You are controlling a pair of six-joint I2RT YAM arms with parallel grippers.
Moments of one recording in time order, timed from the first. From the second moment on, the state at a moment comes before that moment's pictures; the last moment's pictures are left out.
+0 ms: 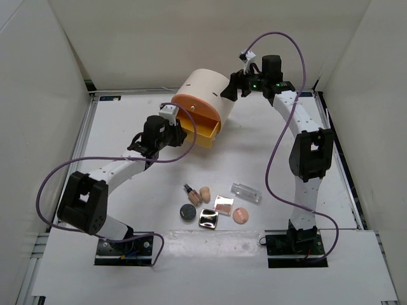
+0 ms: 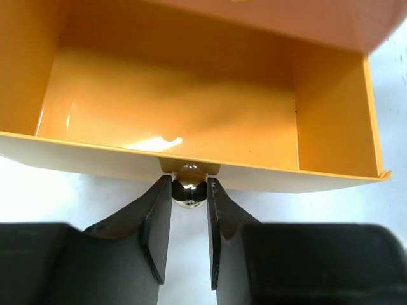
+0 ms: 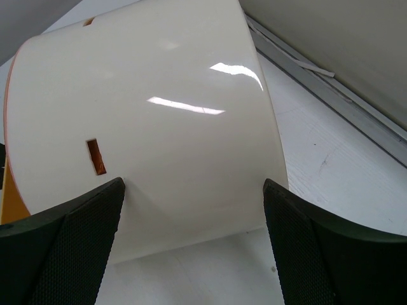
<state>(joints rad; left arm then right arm) -0.43 1.49 0.90 0.19 0.09 -0.23 0.24 2.10 1.97 -0.30 -0.74 -0.07</state>
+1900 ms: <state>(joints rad) -0.47 1.02 0.84 -0.78 -0.08 -0.58 0.68 1.47 0.87 -0.68 -0.14 -0.16</state>
